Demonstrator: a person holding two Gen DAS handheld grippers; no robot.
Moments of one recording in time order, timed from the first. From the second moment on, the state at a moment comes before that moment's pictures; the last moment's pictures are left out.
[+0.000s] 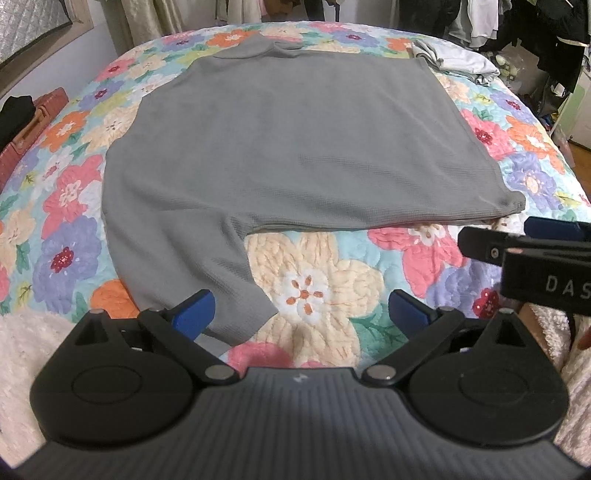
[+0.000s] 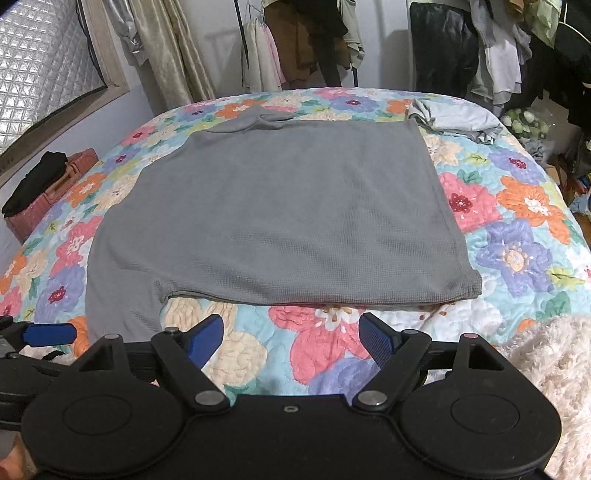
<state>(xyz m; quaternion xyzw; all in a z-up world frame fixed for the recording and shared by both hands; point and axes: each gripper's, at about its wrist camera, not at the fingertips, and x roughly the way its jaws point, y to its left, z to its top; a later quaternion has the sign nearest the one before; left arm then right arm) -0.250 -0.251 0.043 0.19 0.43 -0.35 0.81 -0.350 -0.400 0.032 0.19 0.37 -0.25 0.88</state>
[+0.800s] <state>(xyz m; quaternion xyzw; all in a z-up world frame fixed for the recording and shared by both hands) -0.248 -0.247 0.047 0.19 0.42 -0.33 0.82 -0.348 -0.396 0.031 0.19 0.36 -0.24 0.88</state>
